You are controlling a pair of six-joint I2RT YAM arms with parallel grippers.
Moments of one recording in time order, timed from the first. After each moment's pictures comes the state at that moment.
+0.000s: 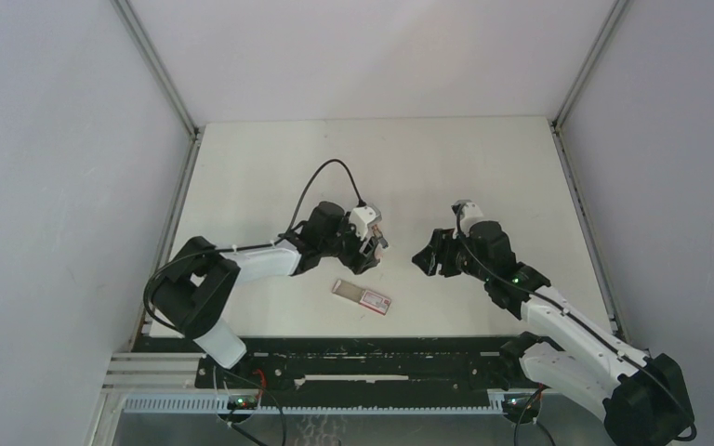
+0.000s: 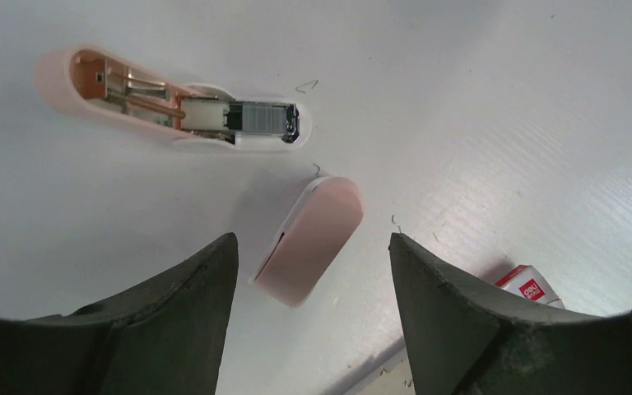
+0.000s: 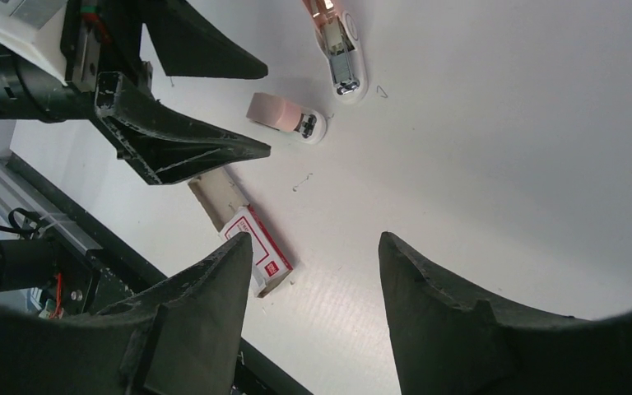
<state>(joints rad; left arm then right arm) -0.68 1.61 0.77 0.17 0.33 0.06 0.51 0.89 0.50 -0.16 -0.20 0.49</state>
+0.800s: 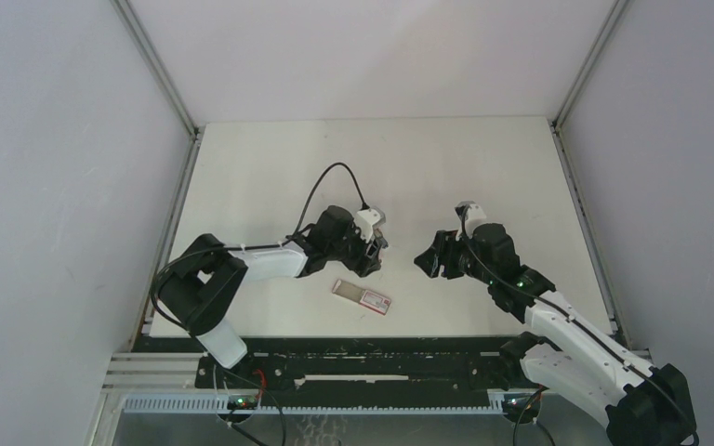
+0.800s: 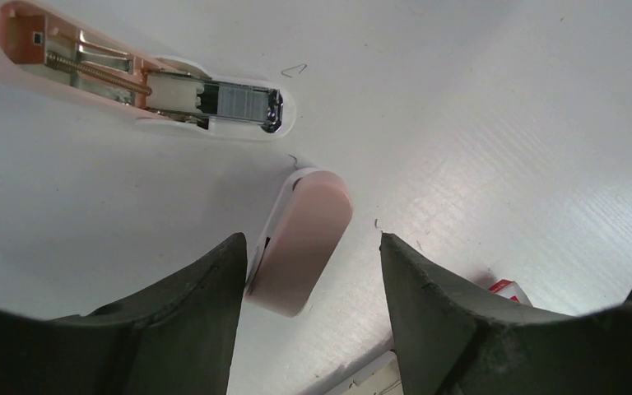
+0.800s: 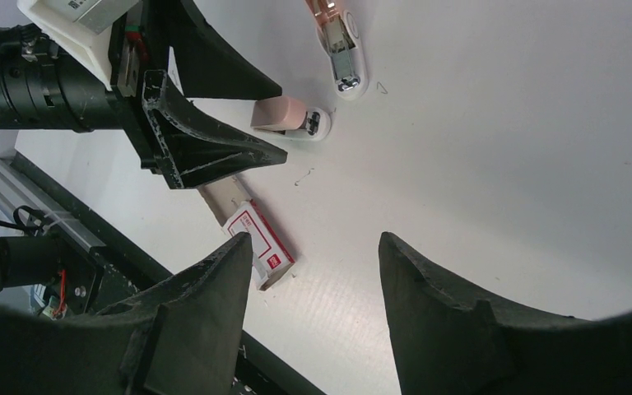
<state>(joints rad) -0.72 1.66 0.79 0.16 0.28 -0.04 0.51 0.84 0.50 -0.20 -0.20 0.49</state>
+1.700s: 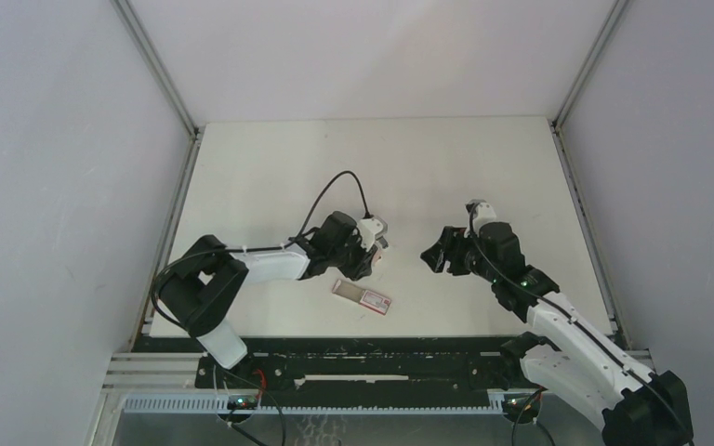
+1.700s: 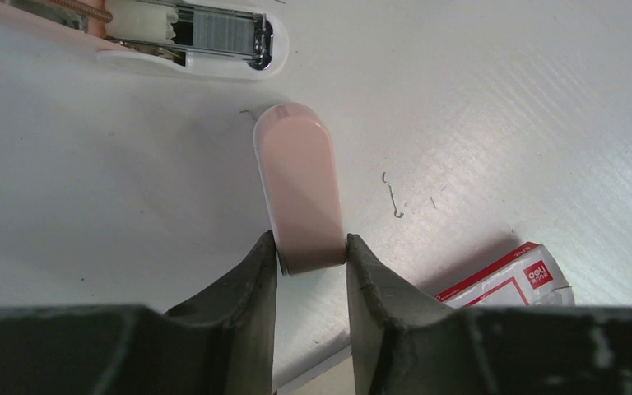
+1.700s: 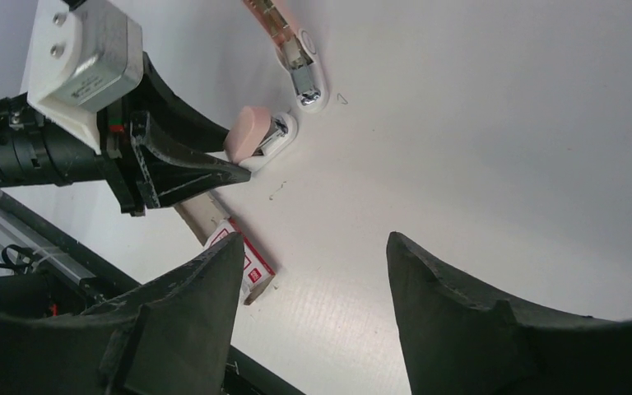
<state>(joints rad) -0.75 1.66 0.79 0.04 0.23 0.00 0.46 0.83 0.50 -0.22 -0.16 0.51</state>
